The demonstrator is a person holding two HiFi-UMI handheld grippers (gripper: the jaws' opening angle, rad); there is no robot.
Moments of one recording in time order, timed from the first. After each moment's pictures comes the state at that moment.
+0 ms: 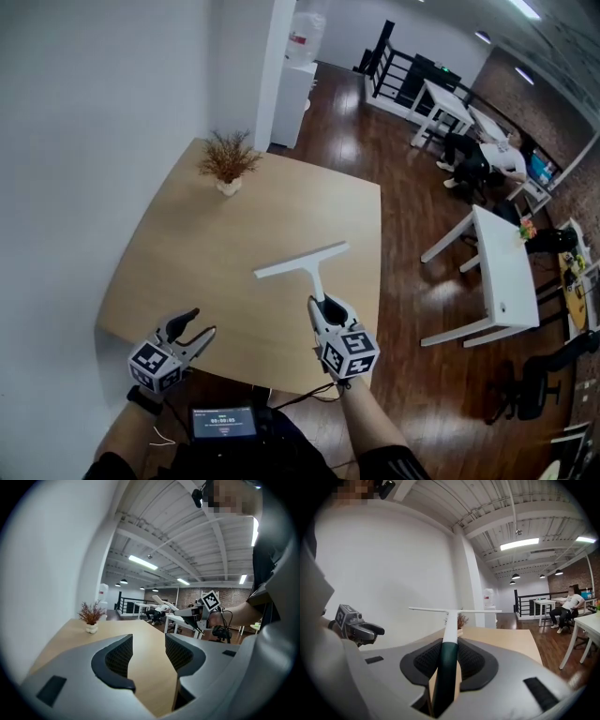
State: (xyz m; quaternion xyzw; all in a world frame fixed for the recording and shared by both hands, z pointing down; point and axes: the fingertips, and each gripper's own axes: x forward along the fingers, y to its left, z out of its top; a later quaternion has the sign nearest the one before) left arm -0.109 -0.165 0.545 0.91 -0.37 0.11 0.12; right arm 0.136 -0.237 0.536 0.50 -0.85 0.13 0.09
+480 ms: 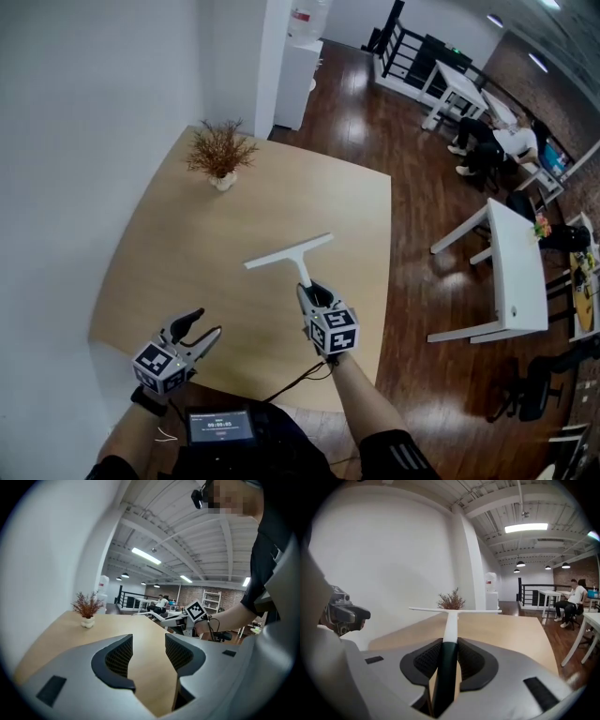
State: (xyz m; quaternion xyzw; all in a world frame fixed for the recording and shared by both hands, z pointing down) left arm -0.071 -0.236 0.572 0.91 -0.36 0.12 0.16; right arm 0.136 -0.349 0.647 0.47 -0.85 0.17 0.17
